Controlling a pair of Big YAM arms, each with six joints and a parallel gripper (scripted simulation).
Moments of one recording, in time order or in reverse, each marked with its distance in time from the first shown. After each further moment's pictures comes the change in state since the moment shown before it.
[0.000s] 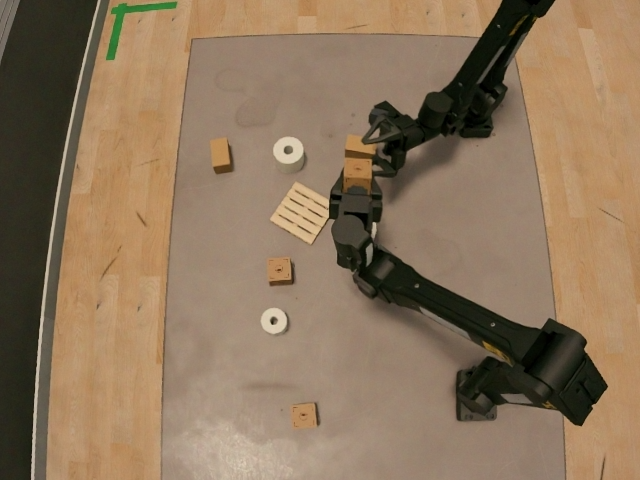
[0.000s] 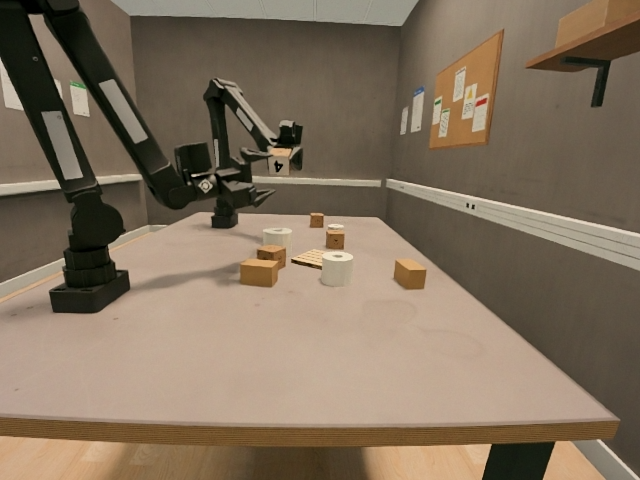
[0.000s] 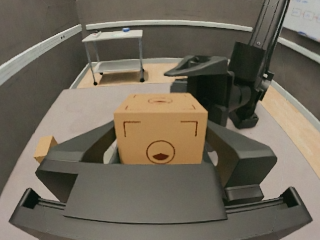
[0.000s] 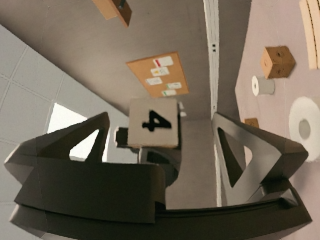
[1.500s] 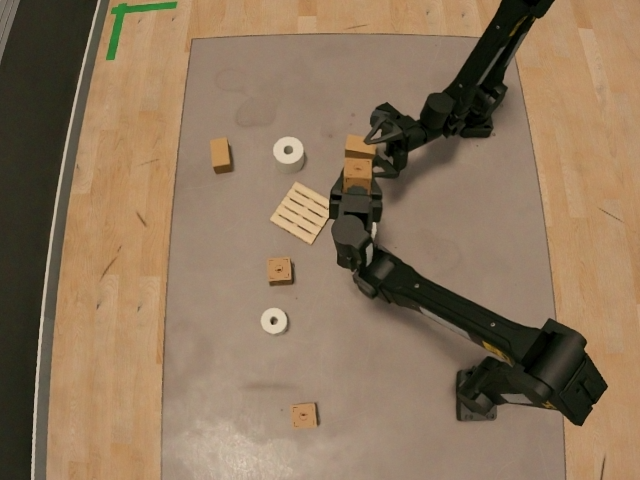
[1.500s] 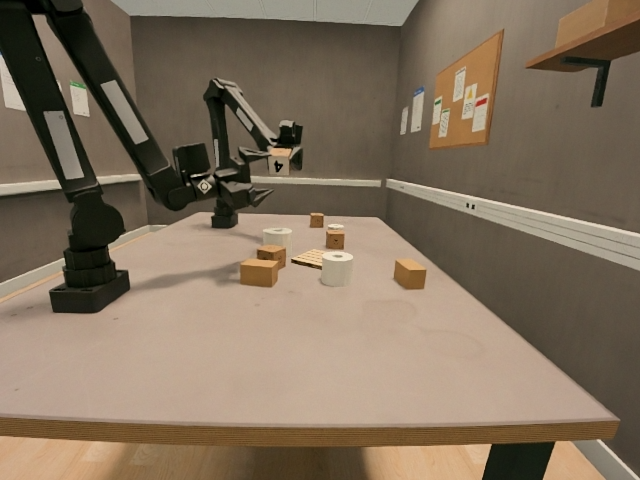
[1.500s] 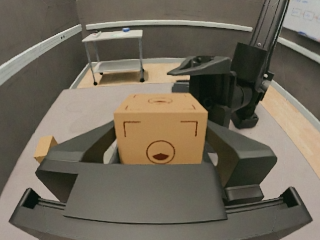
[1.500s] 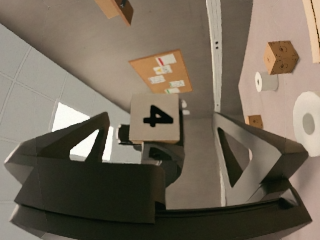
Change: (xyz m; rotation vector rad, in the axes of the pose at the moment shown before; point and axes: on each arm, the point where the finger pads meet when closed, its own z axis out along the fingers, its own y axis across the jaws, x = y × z) left arm 0.000 0.000 0.000 0.000 0.000 0.000; right arm 0.004 0.001 -0.001 -0.014 0.008 0.018
